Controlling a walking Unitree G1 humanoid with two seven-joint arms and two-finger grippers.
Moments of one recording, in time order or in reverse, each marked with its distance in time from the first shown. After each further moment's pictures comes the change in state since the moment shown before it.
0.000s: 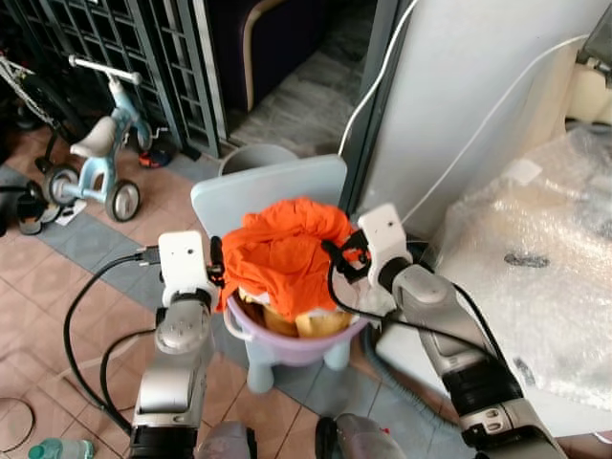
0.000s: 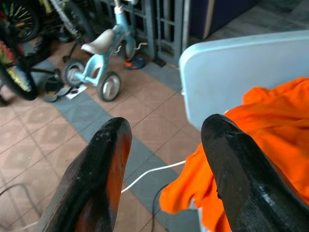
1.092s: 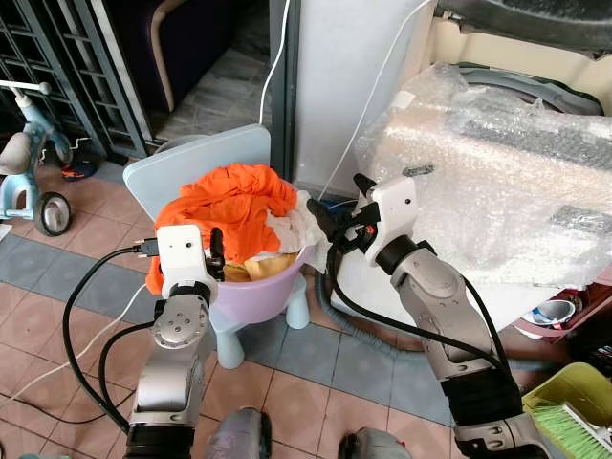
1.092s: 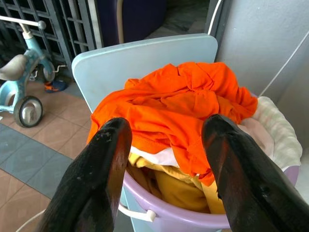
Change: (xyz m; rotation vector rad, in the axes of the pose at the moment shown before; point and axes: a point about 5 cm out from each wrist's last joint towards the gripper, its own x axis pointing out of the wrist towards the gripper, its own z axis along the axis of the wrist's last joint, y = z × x) left arm 0.006 -0.033 0.019 -0.071 -0.090 -0.145; right arm -0.030 -0.016 0.061 0.020 -0.399 -0.065
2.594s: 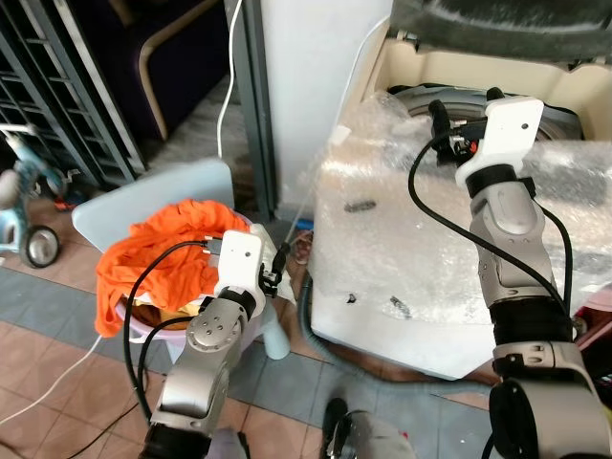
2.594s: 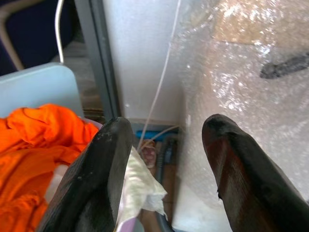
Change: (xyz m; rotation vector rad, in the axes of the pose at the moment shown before) left arm -0.004 -0.035 -0.002 0.021 0.032 -0.293; right arm 0.005 -0.099 0.068 -0.183 -0.243 -0.419
